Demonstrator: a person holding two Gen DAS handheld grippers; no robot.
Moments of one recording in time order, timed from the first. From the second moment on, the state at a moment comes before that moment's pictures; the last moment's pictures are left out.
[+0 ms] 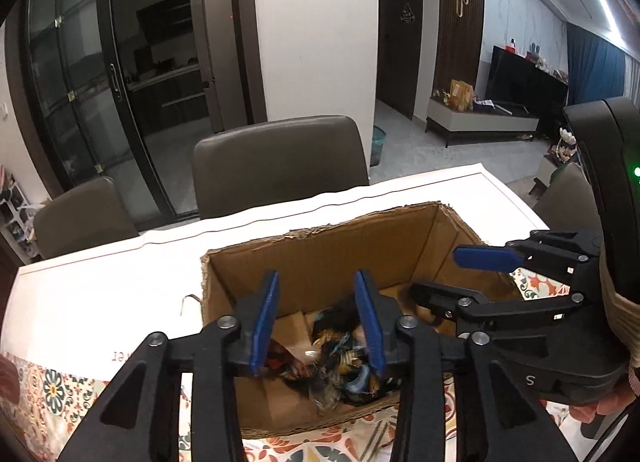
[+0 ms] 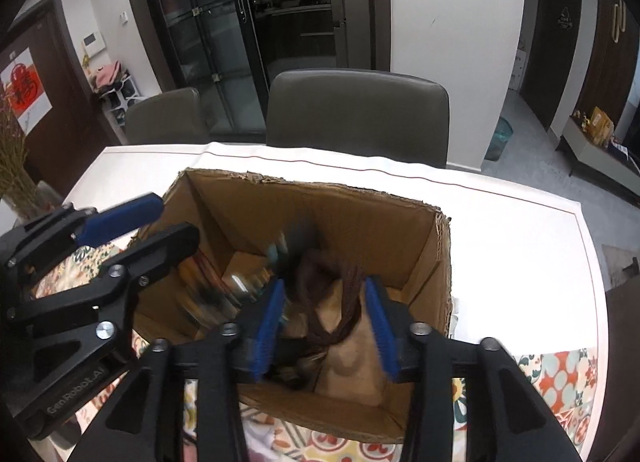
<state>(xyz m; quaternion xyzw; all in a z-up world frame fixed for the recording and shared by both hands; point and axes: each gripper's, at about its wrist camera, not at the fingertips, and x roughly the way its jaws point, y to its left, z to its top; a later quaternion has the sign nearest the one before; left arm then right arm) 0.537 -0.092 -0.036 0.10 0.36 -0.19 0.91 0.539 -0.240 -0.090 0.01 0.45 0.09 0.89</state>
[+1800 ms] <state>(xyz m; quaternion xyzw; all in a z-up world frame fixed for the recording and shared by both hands) 0.323 -0.052 -0.049 0.09 0.34 -0.10 0.93 0.327 -0.239 -0.070 0.01 0.39 0.00 0.92</state>
